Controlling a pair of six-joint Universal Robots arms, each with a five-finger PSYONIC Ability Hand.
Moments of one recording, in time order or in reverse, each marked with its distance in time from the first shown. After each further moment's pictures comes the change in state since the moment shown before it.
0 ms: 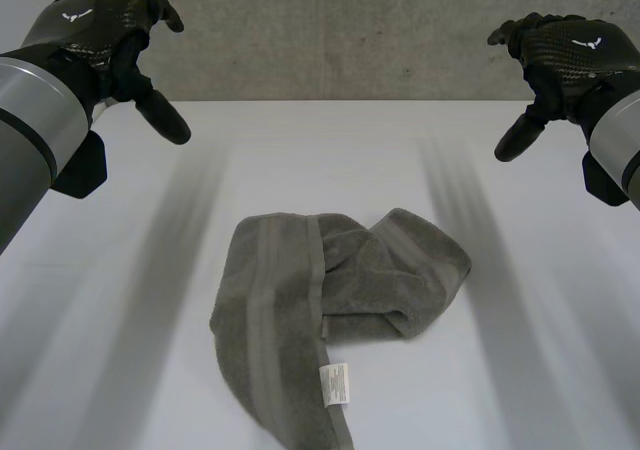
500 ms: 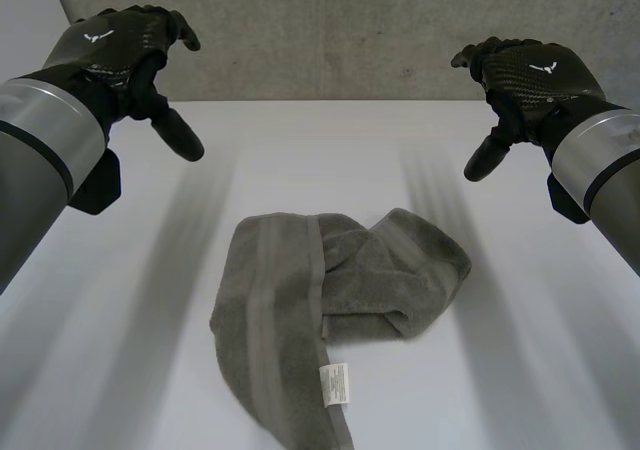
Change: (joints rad) left arm -0.028 -0.005 -0.033 0.008 0.002 -0.001; right arm 0.068 0.027 0.029 -0.027 0.001 -0.005; left_hand 0.000 0.000 0.000 0.000 0.000; right_hand 0.000 0.000 0.000 0.000 0.000
